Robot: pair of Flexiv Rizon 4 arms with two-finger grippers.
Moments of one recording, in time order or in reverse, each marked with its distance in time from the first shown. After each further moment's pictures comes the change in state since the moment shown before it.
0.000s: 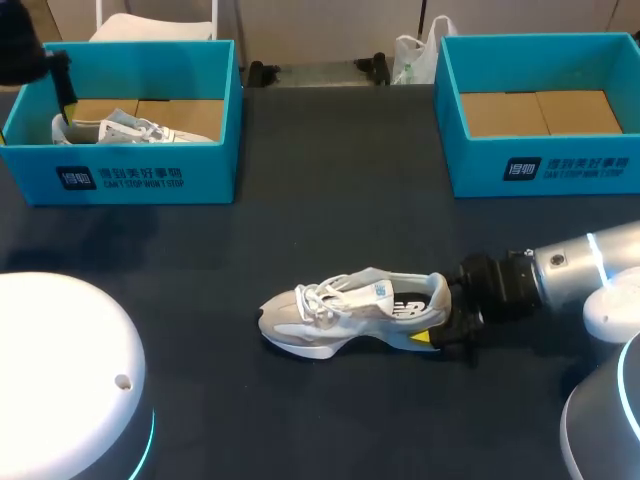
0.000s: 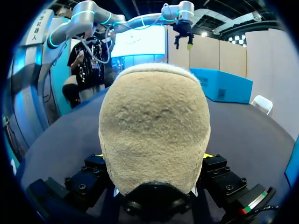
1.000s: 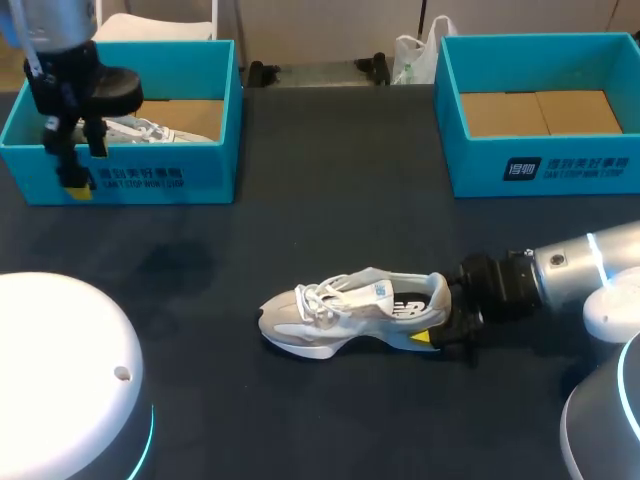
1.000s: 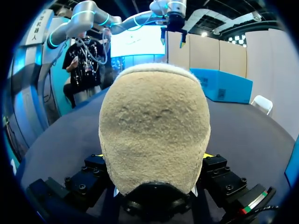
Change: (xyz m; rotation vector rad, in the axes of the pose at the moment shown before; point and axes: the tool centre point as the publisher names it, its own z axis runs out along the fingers) left arm -0.021 -0.122 0.016 -0.017 -0.004 -1.019; right arm 0.000 0.000 0.000 0.000 0.000 0.000
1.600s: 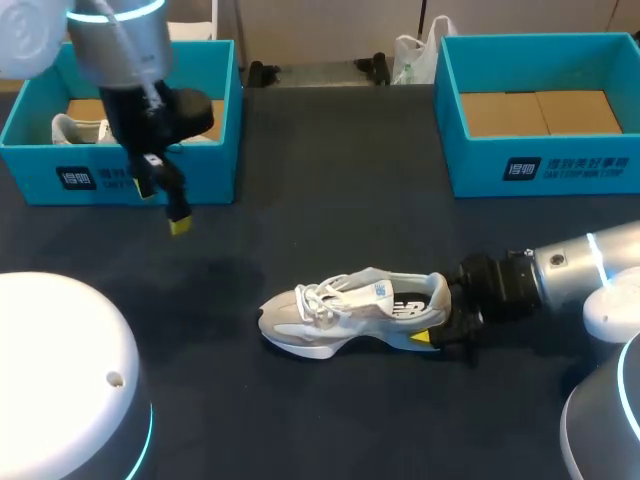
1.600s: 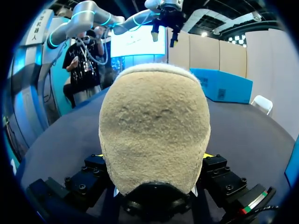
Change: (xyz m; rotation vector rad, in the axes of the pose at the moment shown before) left arm 0.063 -0.101 0.018 0.023 0.055 -0.619; right arm 0.000 0.000 0.000 0.000 0.000 0.000
